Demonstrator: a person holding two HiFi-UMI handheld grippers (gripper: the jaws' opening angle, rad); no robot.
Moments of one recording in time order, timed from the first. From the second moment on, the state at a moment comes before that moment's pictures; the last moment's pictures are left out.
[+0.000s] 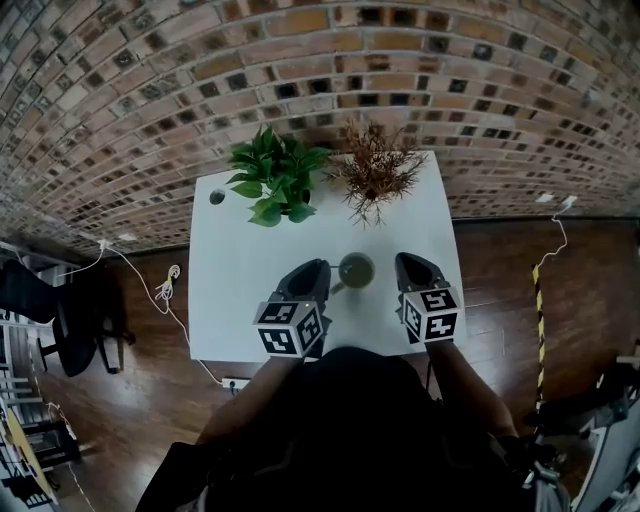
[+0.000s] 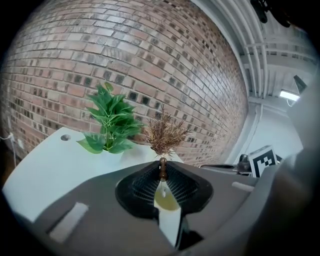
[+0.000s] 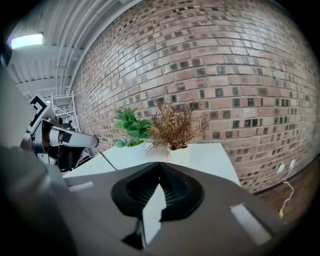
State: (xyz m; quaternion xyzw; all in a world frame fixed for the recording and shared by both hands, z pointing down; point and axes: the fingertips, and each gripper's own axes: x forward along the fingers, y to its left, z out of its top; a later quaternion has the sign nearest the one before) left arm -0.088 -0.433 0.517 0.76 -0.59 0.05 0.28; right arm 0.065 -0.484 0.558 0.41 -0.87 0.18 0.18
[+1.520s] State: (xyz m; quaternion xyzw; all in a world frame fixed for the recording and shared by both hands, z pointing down) left arm -0.067 -0.449 0.616 0.74 -0.59 0.15 0.29; right arm 0.051 -0.469 0.674 0.42 -0.81 0.31 0.28
